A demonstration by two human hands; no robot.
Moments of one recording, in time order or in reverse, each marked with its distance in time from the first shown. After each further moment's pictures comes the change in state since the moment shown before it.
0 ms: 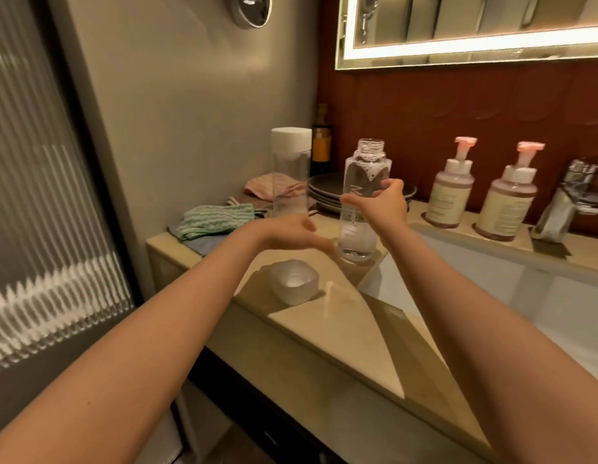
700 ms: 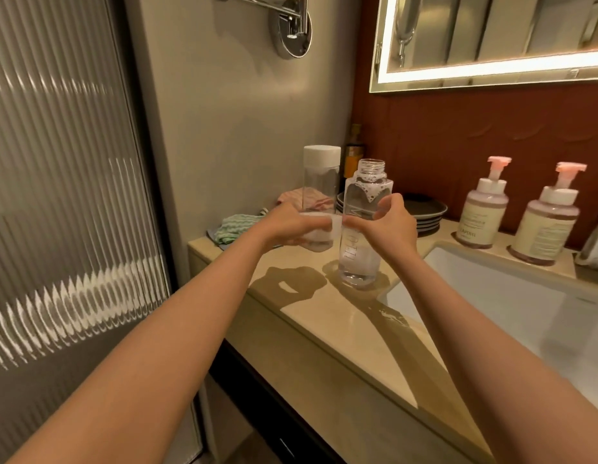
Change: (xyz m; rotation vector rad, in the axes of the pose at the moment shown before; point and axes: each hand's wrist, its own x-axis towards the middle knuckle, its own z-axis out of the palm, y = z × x) left_hand -0.010 -0.020 -0.011 -0.480 0.377 -0.012; right_hand -0.036 -0.006 0.003 -0.158 -0.084 -0.219
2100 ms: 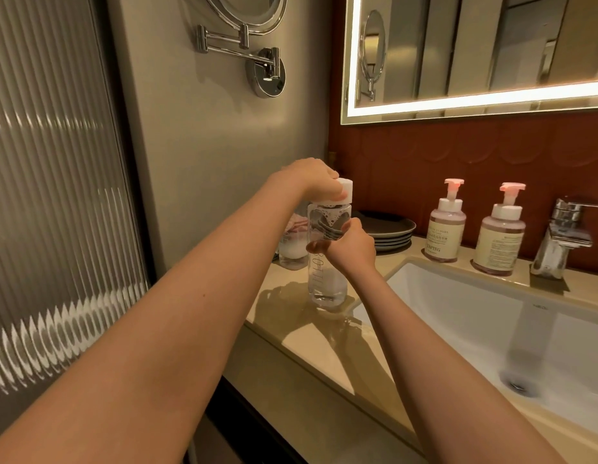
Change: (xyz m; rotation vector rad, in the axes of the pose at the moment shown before) left_hand 0.000 0.124 0.014 0.850 0.038 0.296; right_hand -0.025 -0.018 -0.019 0.019 -0.147 0.080
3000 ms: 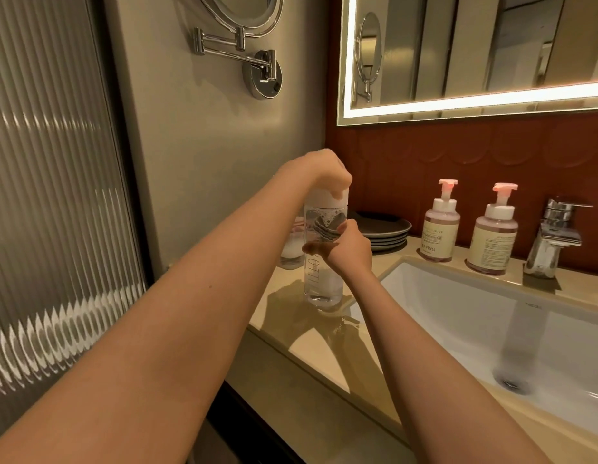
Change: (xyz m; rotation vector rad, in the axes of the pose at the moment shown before) left_hand 0.009 0.021 -0.007 -0.141 -0.012 -0.077; right_hand -0.001 0.002 -0.003 0.010 -0.027 0.038
